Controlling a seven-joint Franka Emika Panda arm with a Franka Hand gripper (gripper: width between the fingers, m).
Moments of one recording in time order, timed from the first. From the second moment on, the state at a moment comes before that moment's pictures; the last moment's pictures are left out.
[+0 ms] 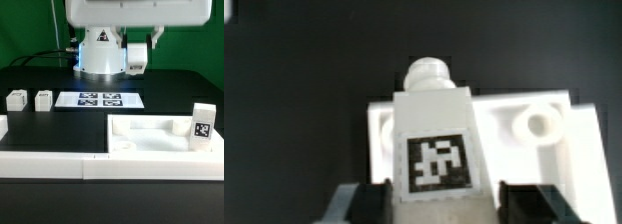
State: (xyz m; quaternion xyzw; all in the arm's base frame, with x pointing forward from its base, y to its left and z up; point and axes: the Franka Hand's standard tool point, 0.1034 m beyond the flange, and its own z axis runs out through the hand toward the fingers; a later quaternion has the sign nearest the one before) arm 0.555 0.024 0.175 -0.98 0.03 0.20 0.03
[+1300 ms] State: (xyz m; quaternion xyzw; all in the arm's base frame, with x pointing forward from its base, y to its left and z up) arm 0.637 0.006 0.165 -0.97 0.07 -0.22 0.01
